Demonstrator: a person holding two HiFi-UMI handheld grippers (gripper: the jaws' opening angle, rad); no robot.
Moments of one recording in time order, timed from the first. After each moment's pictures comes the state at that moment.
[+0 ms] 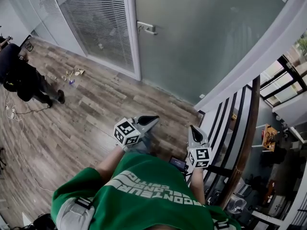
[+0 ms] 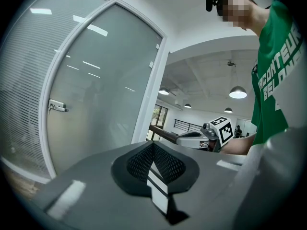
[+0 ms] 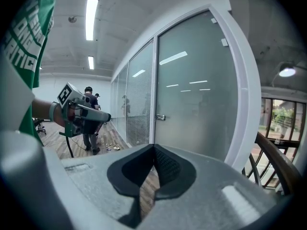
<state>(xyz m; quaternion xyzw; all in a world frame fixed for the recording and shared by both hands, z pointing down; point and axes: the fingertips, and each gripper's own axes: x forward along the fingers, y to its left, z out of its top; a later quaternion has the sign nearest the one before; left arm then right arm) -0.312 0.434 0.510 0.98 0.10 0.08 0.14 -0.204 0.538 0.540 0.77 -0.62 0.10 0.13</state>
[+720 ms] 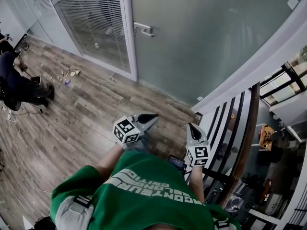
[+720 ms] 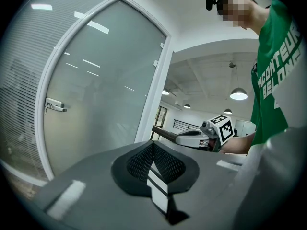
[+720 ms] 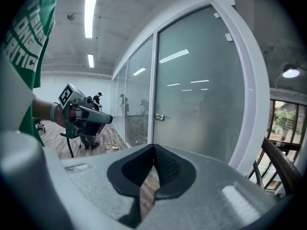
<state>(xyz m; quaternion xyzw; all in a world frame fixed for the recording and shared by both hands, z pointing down) -0.266 0.387 0.511 0.98 0.10 0.09 0.14 -0.164 0.486 0.534 0.76 -0.62 0.10 0.14</state>
